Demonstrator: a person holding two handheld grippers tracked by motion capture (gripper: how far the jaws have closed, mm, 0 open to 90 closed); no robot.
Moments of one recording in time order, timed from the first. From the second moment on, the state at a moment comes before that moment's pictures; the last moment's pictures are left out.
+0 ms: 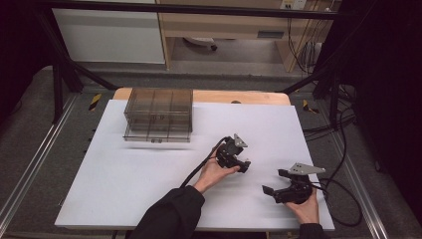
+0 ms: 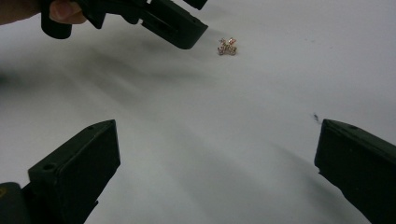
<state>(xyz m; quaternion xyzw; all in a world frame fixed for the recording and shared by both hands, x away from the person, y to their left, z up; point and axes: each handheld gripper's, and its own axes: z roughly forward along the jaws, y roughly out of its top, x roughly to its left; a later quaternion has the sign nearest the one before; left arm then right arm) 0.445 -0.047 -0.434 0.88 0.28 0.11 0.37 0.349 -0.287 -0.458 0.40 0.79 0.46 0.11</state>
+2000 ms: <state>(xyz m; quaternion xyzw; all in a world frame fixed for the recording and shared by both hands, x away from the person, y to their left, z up) 0.446 -0.062 -0.441 0.89 0.26 0.08 0.38 0.349 -0.288 -0.458 0.40 0.79 0.46 0.11</state>
